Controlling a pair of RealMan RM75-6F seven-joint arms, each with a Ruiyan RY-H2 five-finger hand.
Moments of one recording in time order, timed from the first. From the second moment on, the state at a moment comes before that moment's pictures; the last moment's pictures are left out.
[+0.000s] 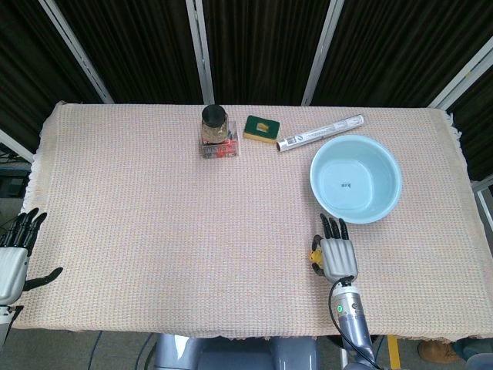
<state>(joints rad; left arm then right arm) -0.09 -1.15 -0.04 -1.62 1.51 1.50 0.07 0.40 -1.71 0.13 -1.65 -1.03 1.36 -0.70</state>
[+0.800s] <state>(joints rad) -0.09 -1.14 -0.03 -1.63 1.51 1.50 0.09 0.38 -1.64 0.14 -1.69 -1.03 1.38 -0.69</state>
